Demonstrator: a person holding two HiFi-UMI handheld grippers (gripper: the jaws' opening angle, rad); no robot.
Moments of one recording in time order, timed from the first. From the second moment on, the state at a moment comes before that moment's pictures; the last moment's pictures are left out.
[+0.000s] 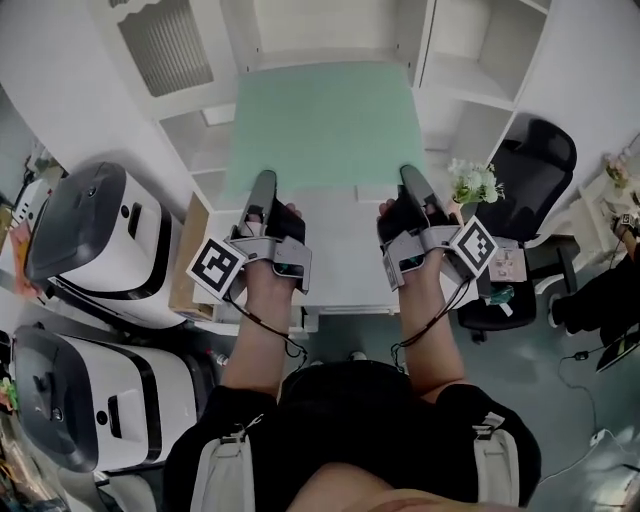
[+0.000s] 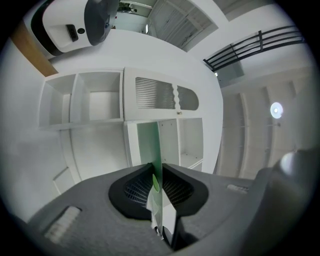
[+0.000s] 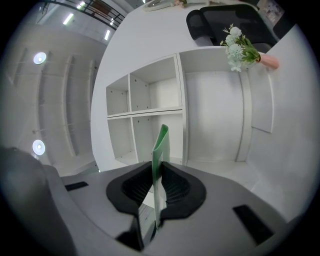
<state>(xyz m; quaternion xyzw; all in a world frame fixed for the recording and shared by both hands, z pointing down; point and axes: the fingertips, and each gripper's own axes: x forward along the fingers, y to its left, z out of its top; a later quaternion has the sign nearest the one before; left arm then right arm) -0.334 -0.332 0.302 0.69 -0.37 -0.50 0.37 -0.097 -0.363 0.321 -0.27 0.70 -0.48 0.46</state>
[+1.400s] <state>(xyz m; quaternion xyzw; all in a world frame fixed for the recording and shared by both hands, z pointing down) -0.324 -0.472 0.285 0.66 -0.40 -0.49 0.40 -0.084 -0.498 0.307 -0.28 0.65 -0.51 0.48</state>
